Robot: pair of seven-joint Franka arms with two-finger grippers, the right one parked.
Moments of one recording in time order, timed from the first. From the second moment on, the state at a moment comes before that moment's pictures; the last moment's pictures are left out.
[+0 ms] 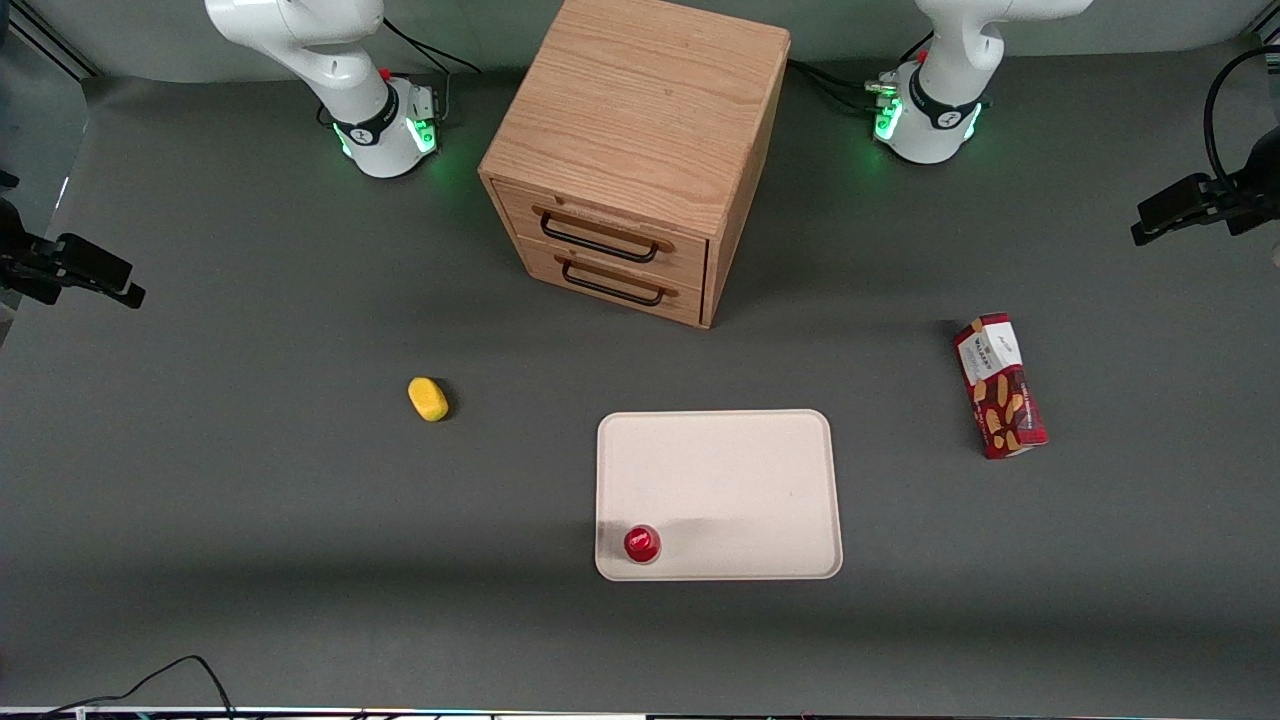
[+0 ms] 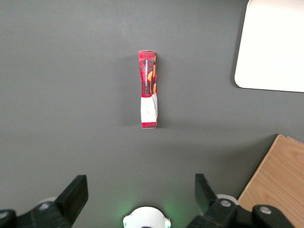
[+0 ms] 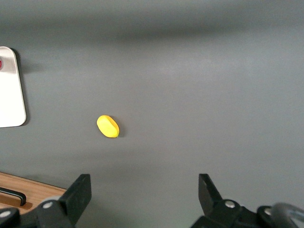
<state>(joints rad) -0.08 -0.05 0.10 -1.58 0.01 1.42 -0.07</state>
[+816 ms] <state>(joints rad) -0.08 -0.02 0.10 -1.56 0.01 1.38 -0.05</state>
